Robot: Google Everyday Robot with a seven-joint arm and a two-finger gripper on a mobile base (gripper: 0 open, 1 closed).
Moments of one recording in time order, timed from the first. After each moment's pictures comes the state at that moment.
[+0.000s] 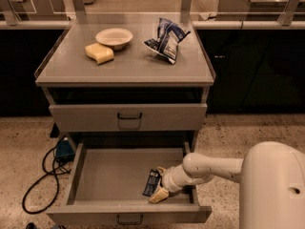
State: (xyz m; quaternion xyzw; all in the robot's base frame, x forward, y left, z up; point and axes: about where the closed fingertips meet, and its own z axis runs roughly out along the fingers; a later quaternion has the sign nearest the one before) arm 0.543 -0.027 0.328 -0.59 0.73 0.25 0.25
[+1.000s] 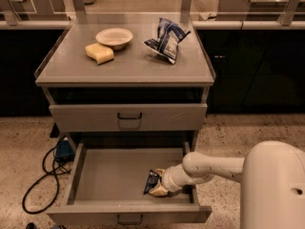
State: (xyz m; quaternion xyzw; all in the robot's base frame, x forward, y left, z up) arm 0.543 -0.027 0.336 -0.59 0.73 0.25 0.25
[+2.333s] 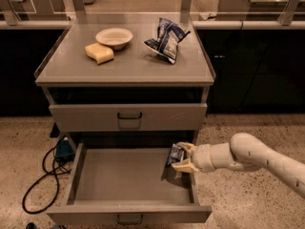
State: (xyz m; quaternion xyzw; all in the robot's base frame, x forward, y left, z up) arm 0.555 -0.114 0.523 -0.55 0.69 0.27 0.39
